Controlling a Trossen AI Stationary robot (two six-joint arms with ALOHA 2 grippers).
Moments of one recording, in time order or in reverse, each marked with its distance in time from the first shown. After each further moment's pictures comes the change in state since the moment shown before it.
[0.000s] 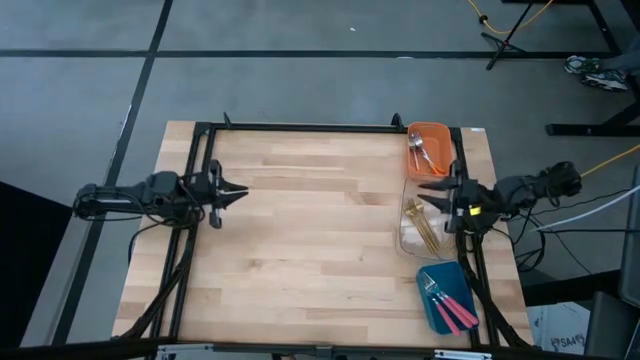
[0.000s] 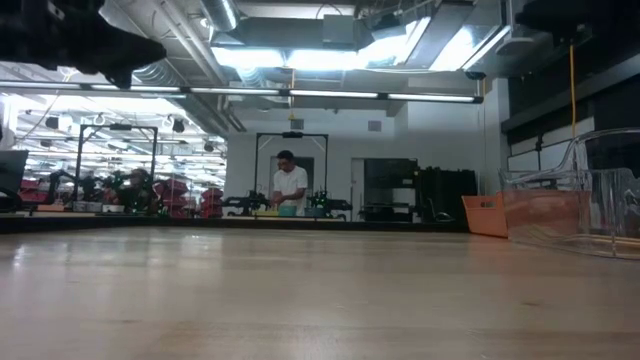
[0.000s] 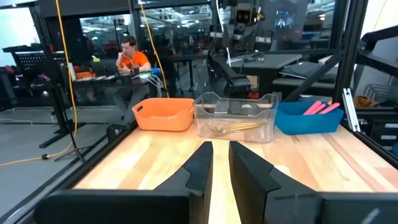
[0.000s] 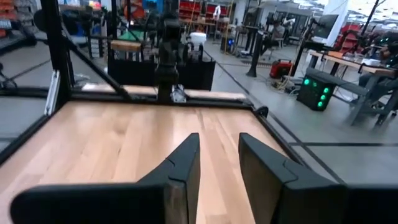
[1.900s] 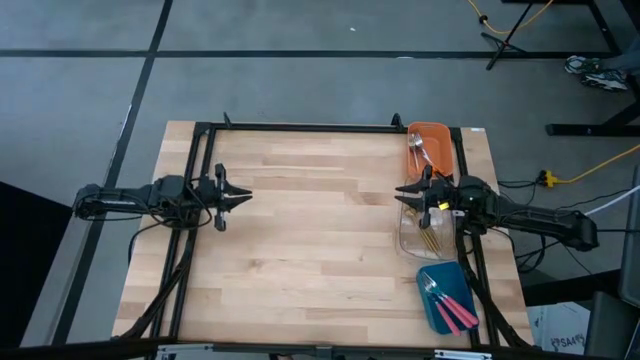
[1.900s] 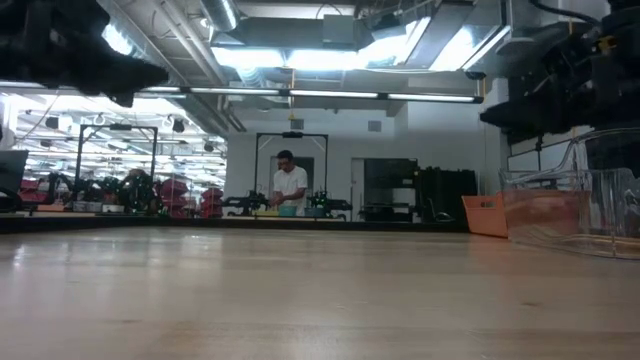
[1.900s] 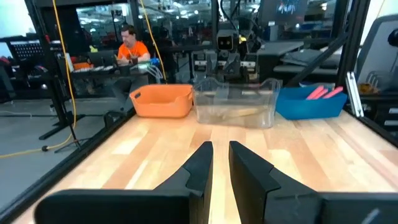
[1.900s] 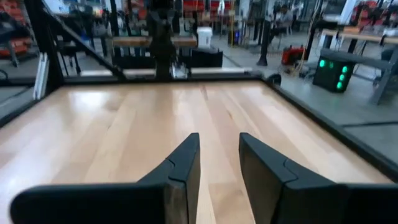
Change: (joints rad) left arm 0.000 0.000 -0.081 0.045 0.002 0.000; right arm -0.681 -0.012 -0.479 0.483 -0.707 0.049
